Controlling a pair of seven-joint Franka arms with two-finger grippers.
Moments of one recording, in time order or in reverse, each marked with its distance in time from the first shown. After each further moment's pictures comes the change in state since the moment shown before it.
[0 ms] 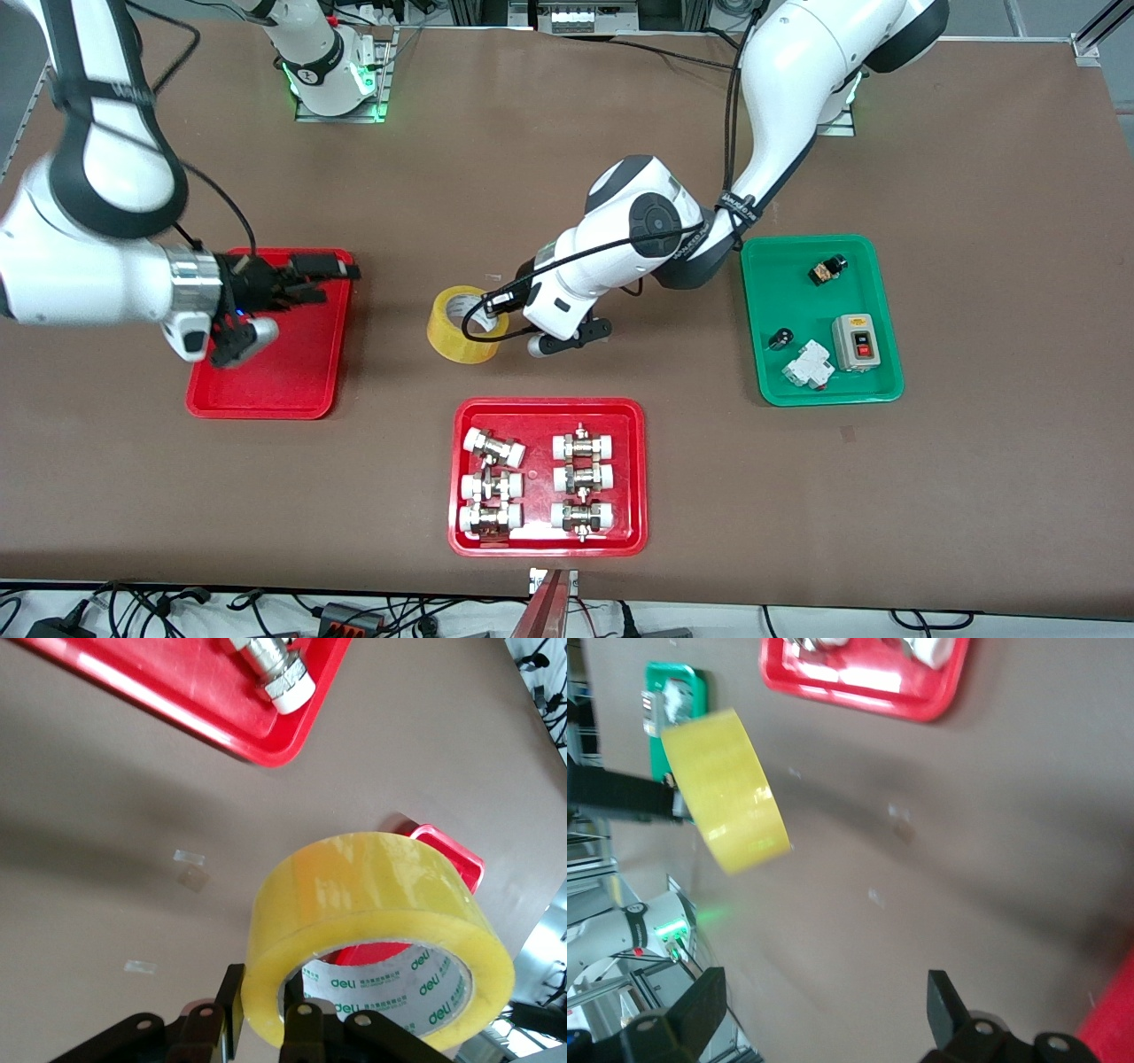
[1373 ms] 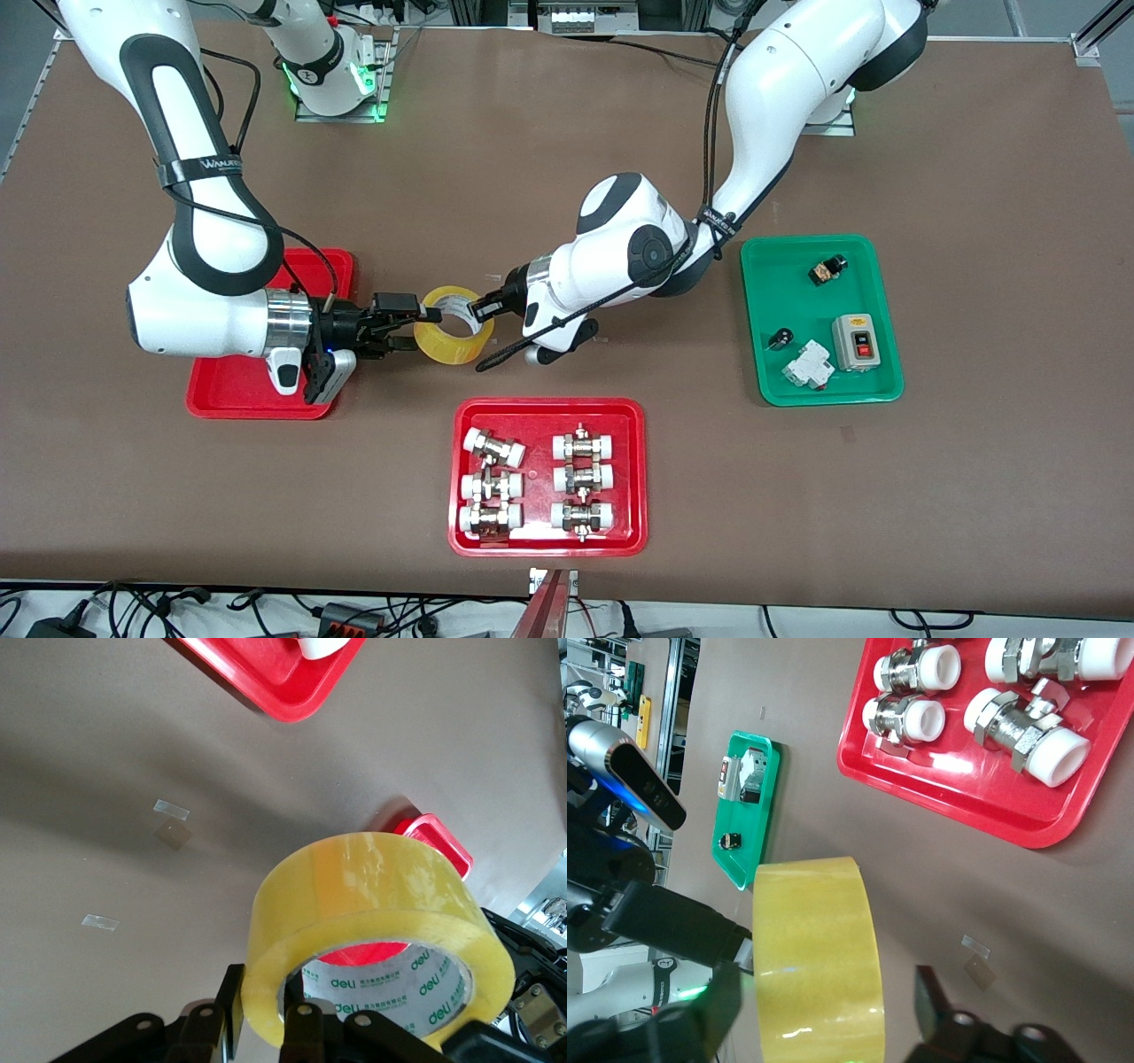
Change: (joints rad) left arm -0.015 0.069 0.000 0.047 -0.145 0.002 -0.019; right arm 0.118 0.106 0.004 -0.017 0.253 0.239 -0.182
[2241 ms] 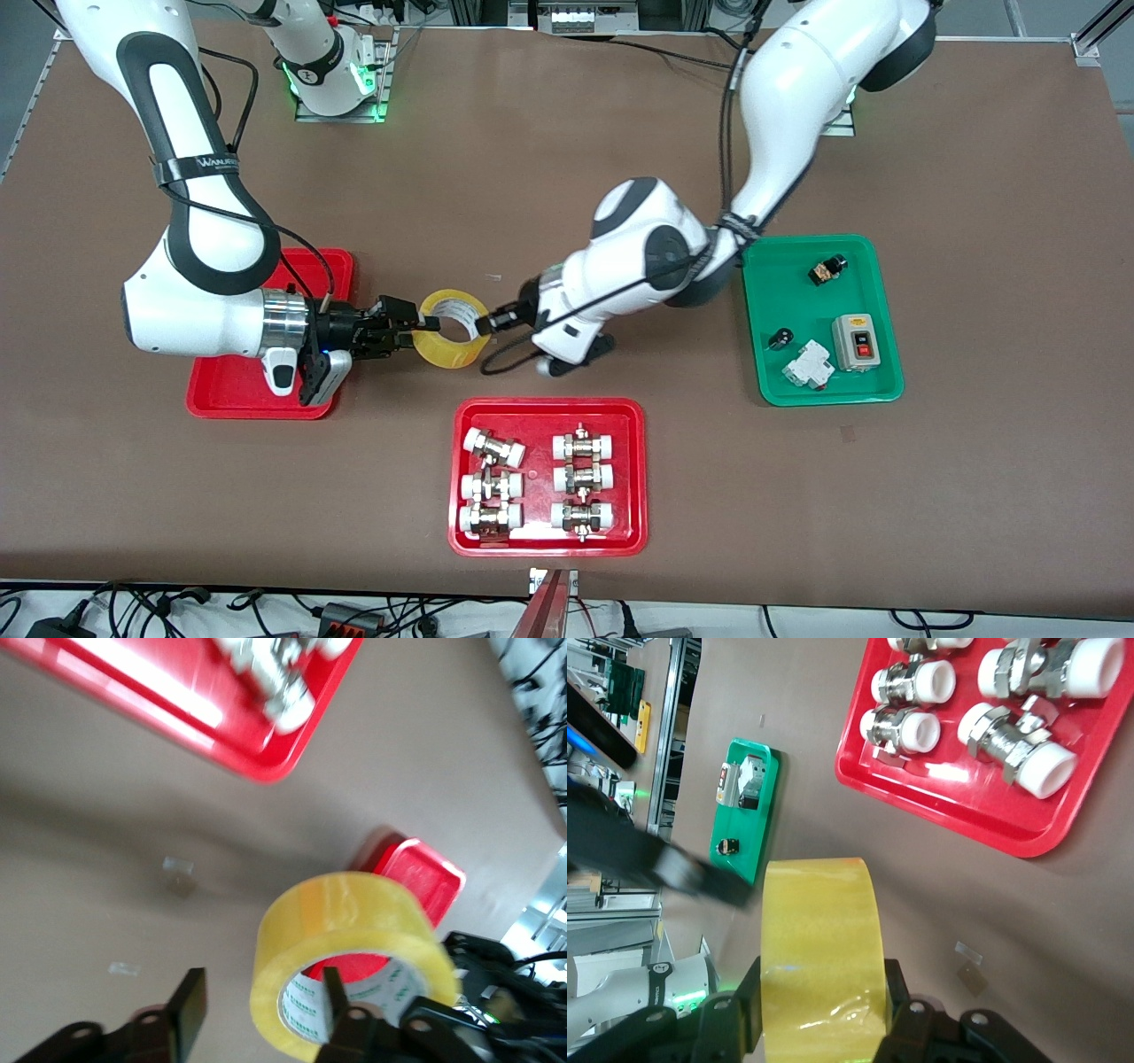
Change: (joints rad) left arm 0.072 -0.034 0.001 0.061 0.098 -0.100 0.085; right arm -0.004 -0.007 -0.010 0.000 0.003 0.007 -0.012
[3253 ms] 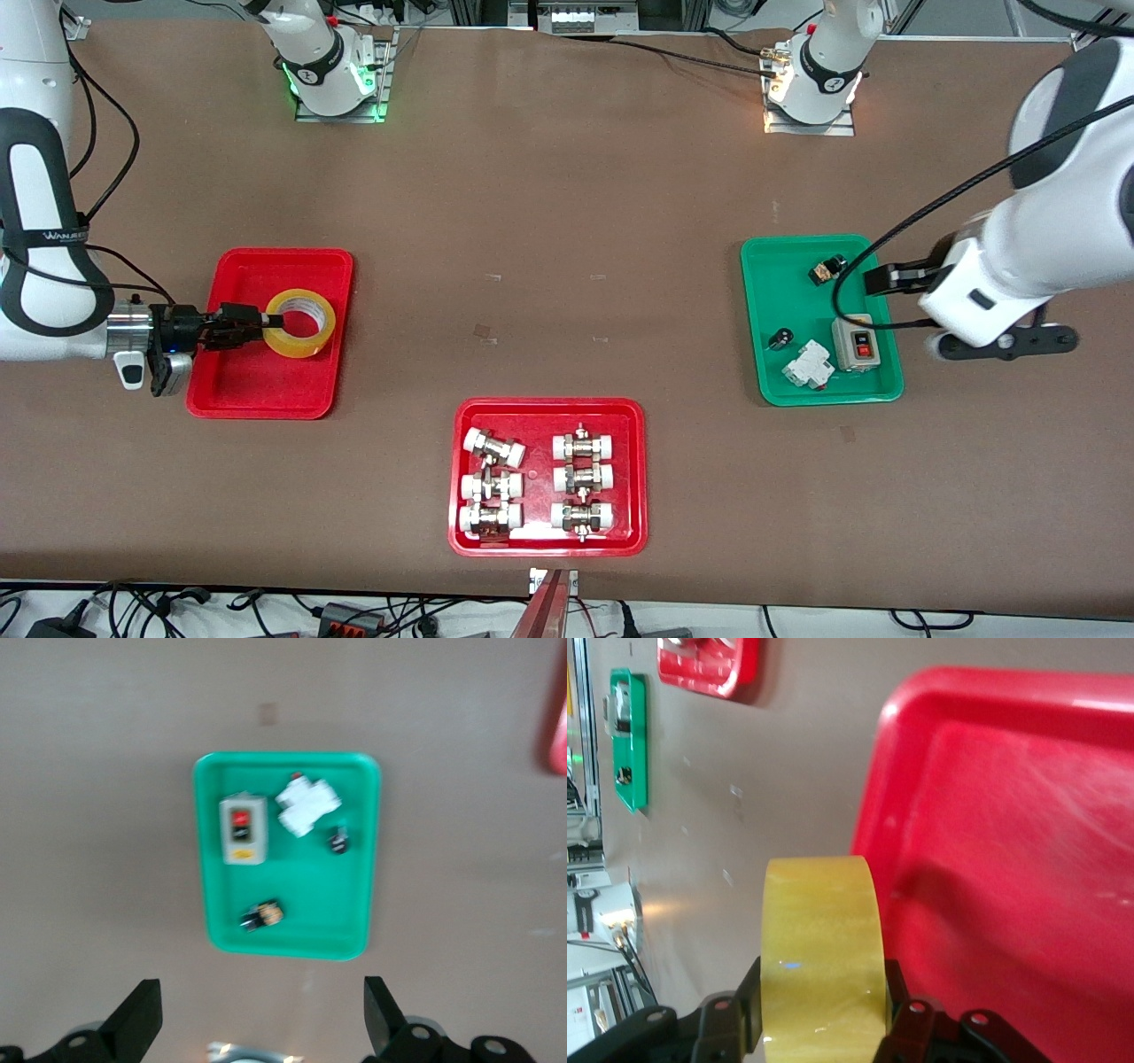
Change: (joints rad) left arm 0.501 -0.408 0.005 0.013 0.539 -1.049 0.629; right arm -0.435 0.146 -0.028 -0.025 -0.303 -0.216 -0.266
